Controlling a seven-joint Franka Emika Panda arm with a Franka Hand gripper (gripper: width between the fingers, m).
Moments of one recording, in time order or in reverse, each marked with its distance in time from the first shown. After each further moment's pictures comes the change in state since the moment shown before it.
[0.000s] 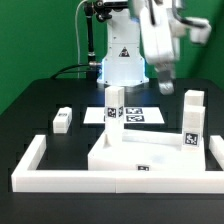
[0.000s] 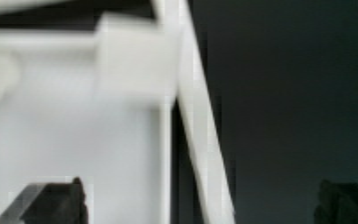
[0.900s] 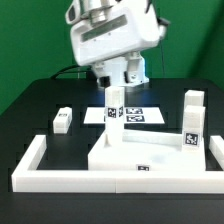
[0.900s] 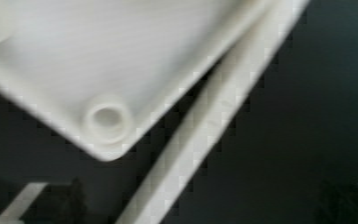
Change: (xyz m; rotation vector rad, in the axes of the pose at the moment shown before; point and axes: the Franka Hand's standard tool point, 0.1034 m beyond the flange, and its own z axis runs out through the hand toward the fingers) arm 0.095 0.041 -0.016 -0.021 0.026 -0.908
